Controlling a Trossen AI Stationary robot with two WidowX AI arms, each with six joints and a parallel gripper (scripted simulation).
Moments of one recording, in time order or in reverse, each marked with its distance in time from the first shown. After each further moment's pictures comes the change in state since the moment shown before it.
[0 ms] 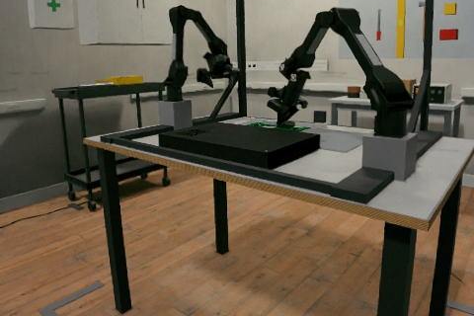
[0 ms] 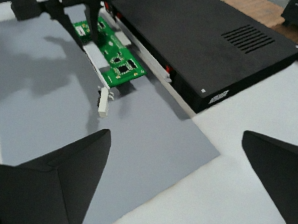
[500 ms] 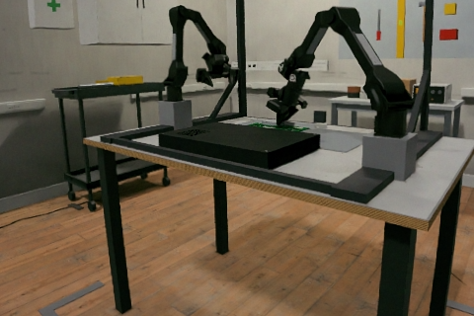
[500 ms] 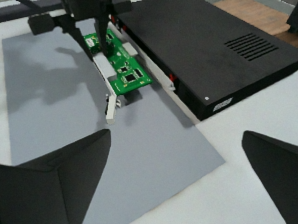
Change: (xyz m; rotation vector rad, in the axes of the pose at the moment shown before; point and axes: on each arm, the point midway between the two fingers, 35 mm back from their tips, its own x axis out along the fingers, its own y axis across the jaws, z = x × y) left arm 0.000 0.006 -0.001 0.009 0.003 -0.005; right arm -0.002 -0.001 0.003 0.022 -0.044 0.029
